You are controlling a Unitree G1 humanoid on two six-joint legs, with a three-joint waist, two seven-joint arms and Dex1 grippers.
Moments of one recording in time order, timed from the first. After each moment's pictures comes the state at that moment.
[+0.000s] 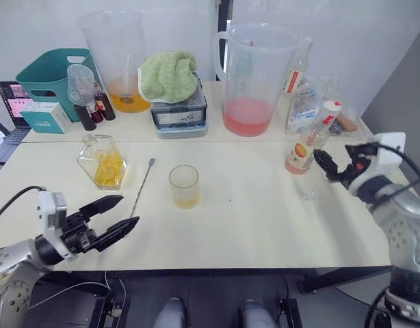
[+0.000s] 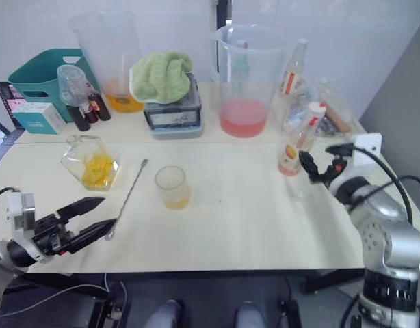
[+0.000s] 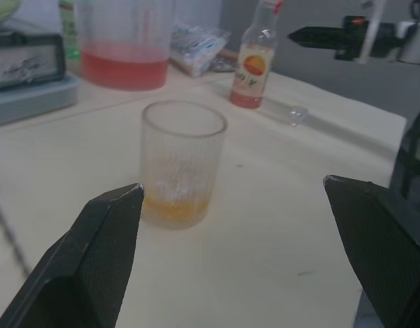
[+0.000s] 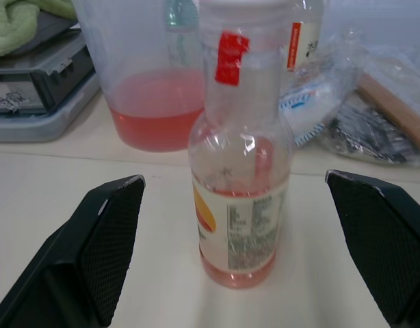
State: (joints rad) left arm 0.13 0.71 0.46 -0.39 -0.85 0.44 -1.04; right arm -0.47 -0.60 -0.36 -0.17 0.51 0.71 0.31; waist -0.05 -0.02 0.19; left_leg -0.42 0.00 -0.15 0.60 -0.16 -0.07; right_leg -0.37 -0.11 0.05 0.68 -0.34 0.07
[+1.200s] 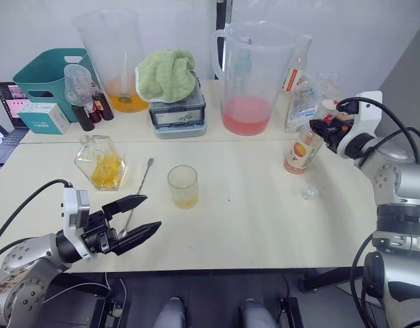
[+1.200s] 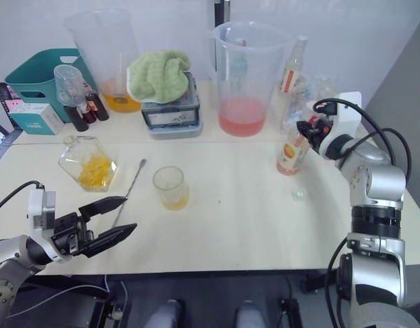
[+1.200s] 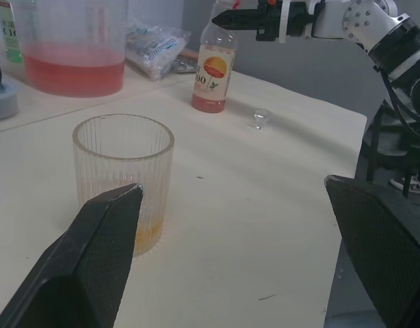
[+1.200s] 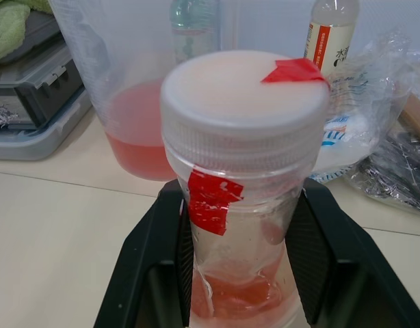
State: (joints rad) left arm 0.14 0.70 0.41 -0.46 -0.86 0.45 -1.00; right arm -0.81 -0.62 -0.24 0.28 0.37 0.63 0.46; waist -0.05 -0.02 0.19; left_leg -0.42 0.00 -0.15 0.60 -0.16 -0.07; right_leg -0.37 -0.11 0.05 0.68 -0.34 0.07
